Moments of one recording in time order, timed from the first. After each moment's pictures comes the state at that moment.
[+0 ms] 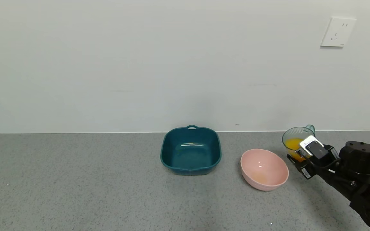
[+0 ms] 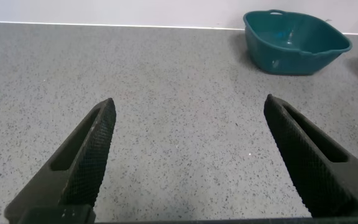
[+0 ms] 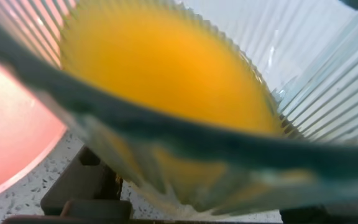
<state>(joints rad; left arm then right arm) 0.00 0.00 0.00 0.01 0.01 -0.07 0.03 2.07 -0.46 -1.39 0.01 -0.69</state>
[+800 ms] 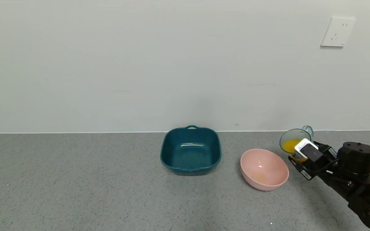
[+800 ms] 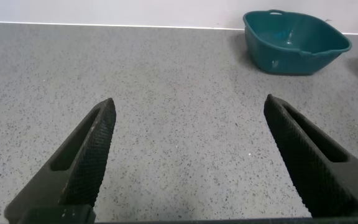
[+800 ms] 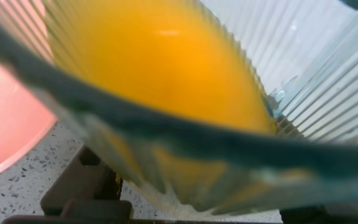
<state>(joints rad) 0.00 0.00 0.00 0.01 0.01 -0.07 0.04 2.08 -0.46 -1.39 -0.04 -0.81</state>
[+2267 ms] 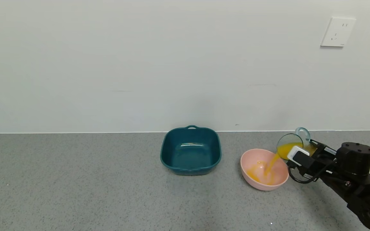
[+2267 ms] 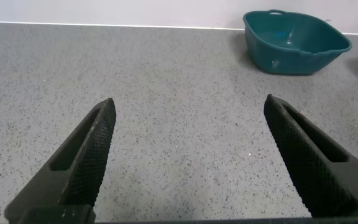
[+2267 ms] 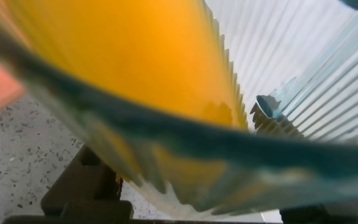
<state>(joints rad) 0.00 0.00 0.00 0.01 0.01 -0.07 0.05 2.08 -0.46 -1.39 -0.10 -1.12</state>
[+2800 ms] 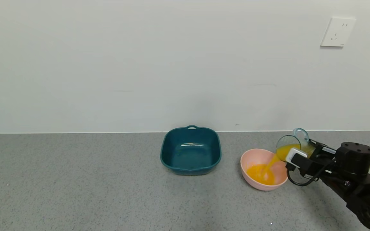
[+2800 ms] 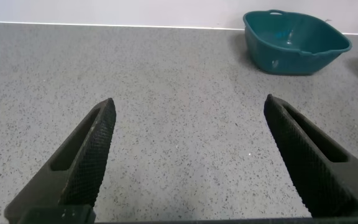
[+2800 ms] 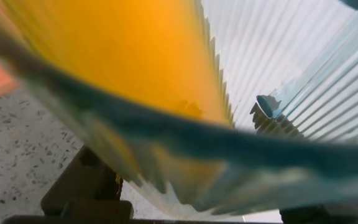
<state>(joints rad) 0.00 0.00 0.00 0.01 0.01 -0.07 0.05 2.09 -0.47 -1.39 -0.10 -1.20</state>
